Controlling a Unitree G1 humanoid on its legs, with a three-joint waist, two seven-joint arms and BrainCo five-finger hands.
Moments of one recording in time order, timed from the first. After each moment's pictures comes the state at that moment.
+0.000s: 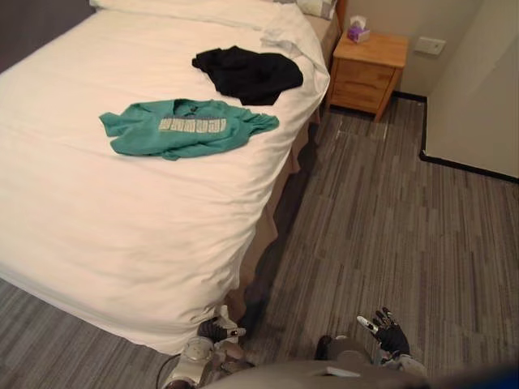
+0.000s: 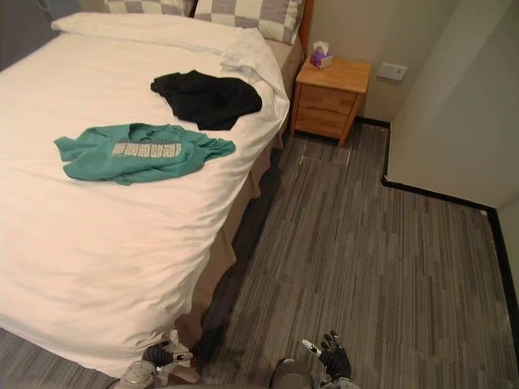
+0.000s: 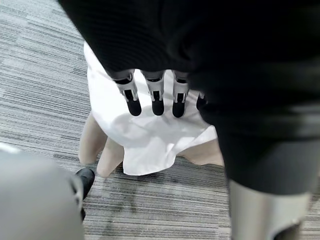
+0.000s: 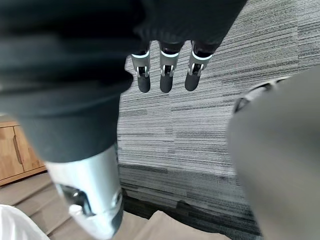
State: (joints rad) left arm 0.08 0.08 -0.04 0.92 0.15 0.02 0.08; right arm 0.21 -0.02 -0.21 0.86 0.25 -0.22 0.11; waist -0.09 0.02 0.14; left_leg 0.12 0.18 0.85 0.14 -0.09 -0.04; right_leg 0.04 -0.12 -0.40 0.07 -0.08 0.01
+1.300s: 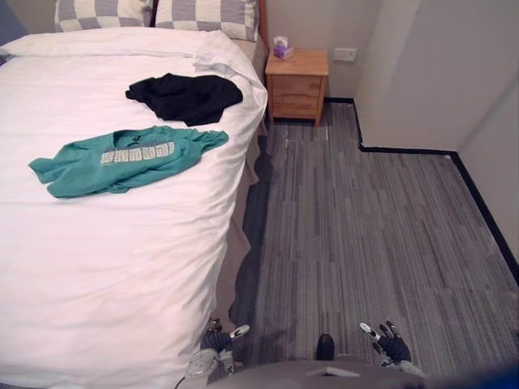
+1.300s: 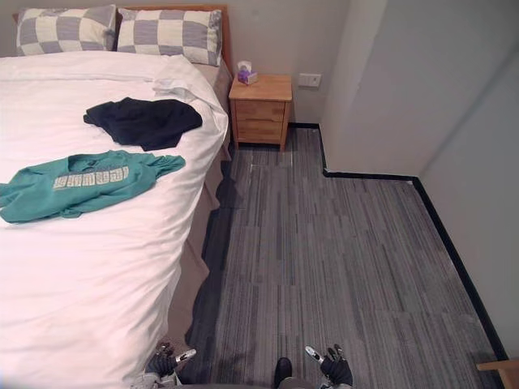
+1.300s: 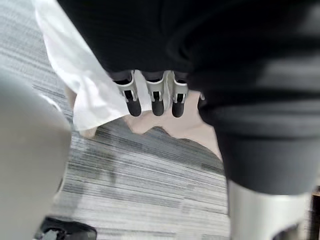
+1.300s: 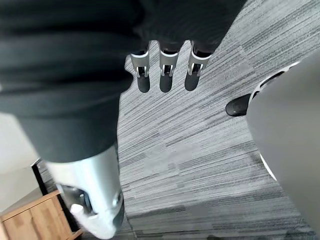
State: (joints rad) left arm 0.15 -0.02 0.16 0.92 -0.07 -0.06 0.04; right arm 0.21 0.00 -0.26 0.89 0.29 -0.18 0.10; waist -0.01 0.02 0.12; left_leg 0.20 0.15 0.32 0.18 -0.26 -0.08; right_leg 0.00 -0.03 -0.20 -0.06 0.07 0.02
